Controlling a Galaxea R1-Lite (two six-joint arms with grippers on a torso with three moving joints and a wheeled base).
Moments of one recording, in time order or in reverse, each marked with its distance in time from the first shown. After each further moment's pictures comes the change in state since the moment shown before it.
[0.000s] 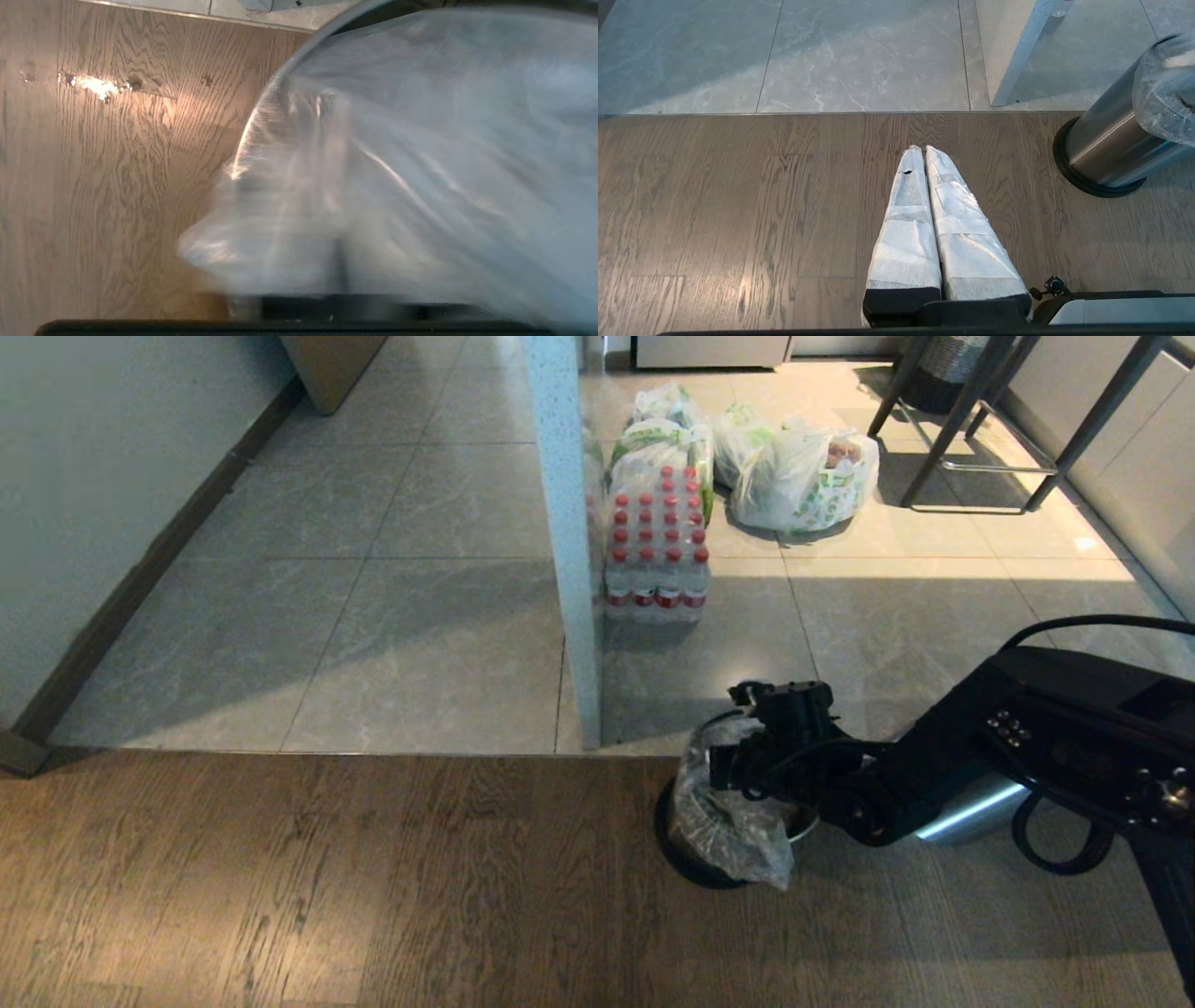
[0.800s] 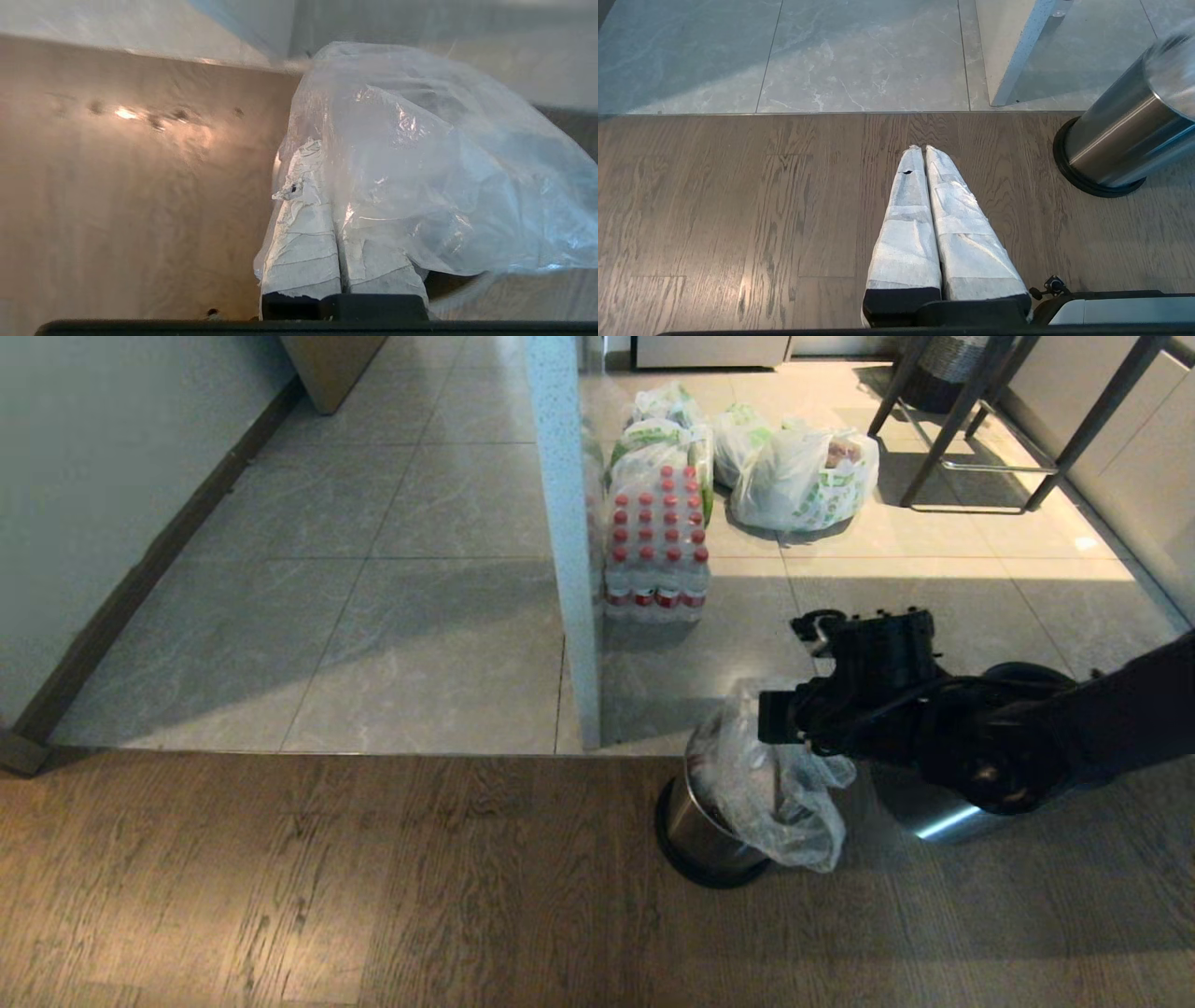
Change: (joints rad) left arm 0.000 0.000 0.000 0.000 0.000 0.000; right arm -0.017 -0.381 0.129 0.161 0.025 0.019
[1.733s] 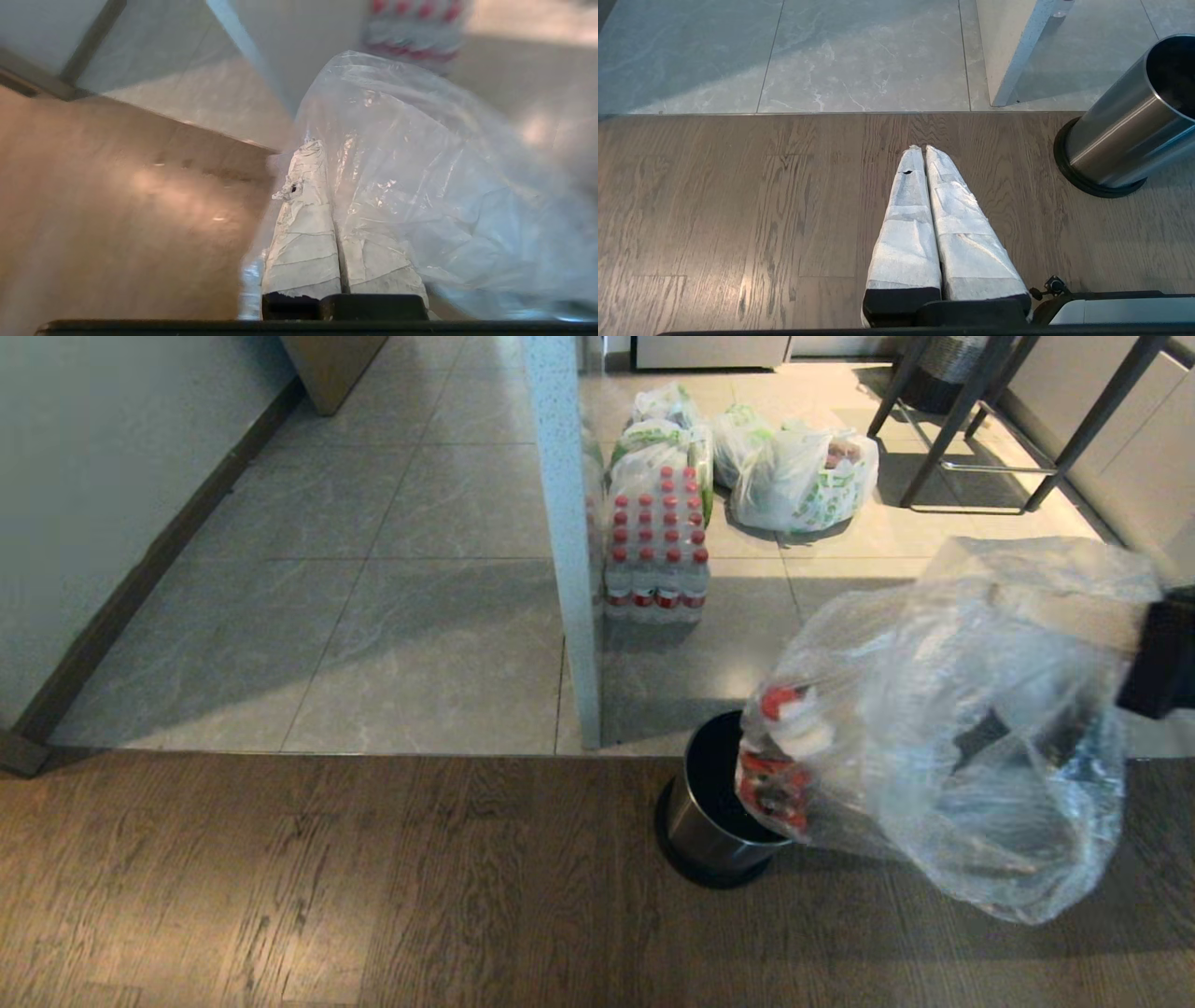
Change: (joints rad) left arm 0.000 0.000 0.000 0.000 0.000 0.000; right arm -0.002 -0.859 0.176 0.314 0.093 -0.141
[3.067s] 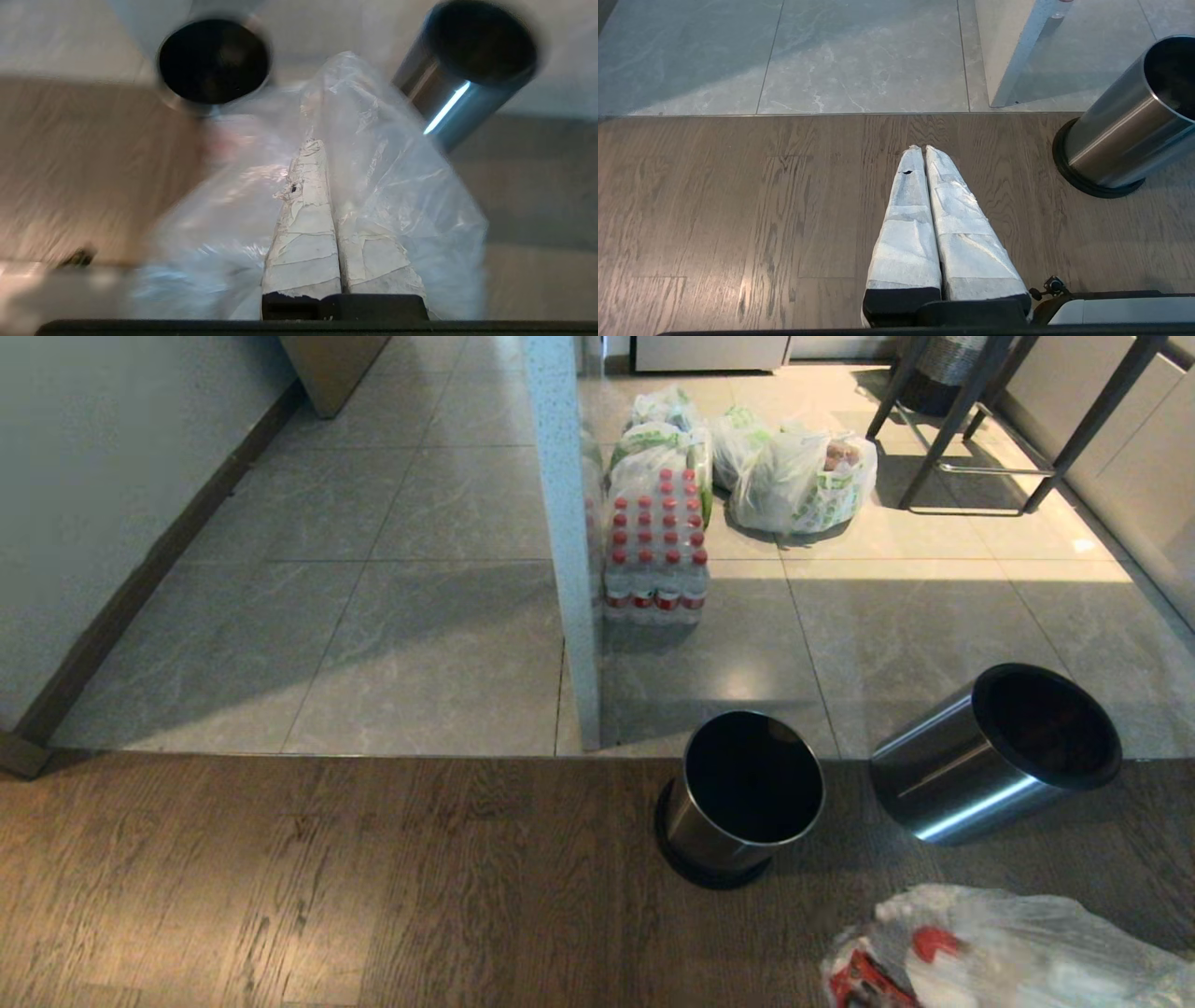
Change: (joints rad) left arm 0.000 0.000 0.000 0.000 0.000 0.000; right arm -0.379 -1.077 0.792 0.302 -0.063 -0.122
